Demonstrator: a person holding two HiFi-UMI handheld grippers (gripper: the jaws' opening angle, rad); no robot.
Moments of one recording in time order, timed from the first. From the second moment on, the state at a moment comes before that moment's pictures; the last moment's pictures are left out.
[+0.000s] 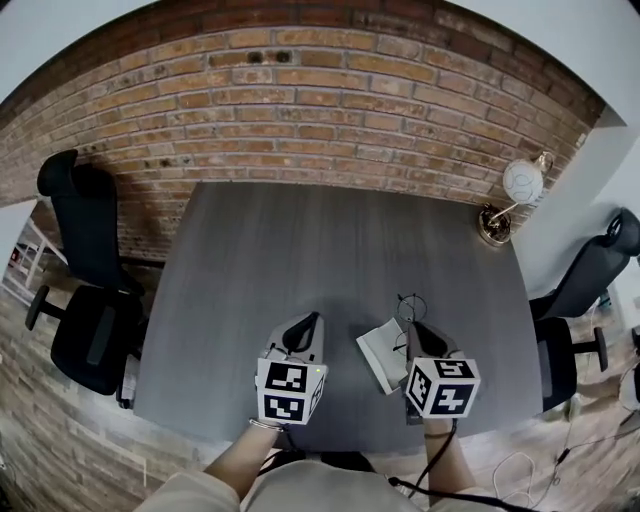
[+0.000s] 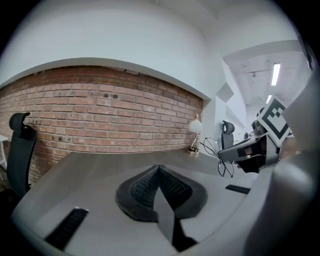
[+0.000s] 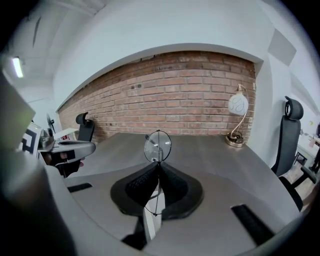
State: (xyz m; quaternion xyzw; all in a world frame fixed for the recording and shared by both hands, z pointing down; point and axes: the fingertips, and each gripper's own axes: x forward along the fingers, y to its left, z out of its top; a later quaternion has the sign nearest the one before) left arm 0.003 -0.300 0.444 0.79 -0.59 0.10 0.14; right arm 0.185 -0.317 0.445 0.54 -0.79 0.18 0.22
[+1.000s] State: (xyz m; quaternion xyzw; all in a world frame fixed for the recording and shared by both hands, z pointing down) left arm 0.042 -0.354 0.316 0.81 -0.58 -0.01 0.06; right arm 0.241 -0.335 0.287 0.65 -0.76 0.04 -0.02
